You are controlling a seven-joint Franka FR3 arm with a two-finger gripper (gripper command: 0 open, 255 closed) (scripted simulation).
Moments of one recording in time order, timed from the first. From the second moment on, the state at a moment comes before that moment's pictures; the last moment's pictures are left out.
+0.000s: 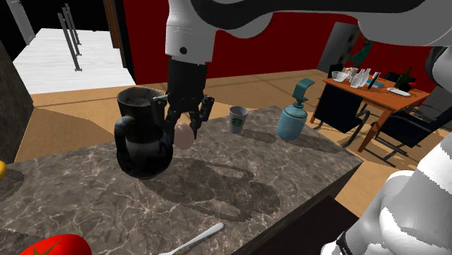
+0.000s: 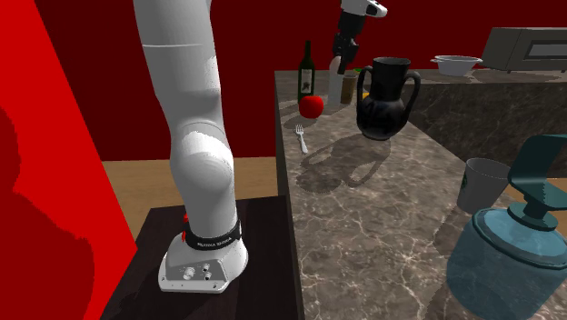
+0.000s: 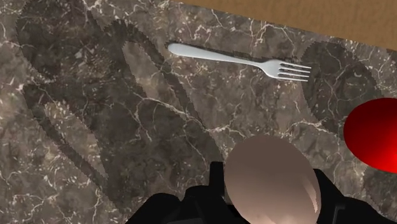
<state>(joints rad) 0.17 -0.02 0.46 -1.73 0.23 1.70 0.57</state>
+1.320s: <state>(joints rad) 0.18 0.00 0.47 -1.97 0.23 1.96 0.52</state>
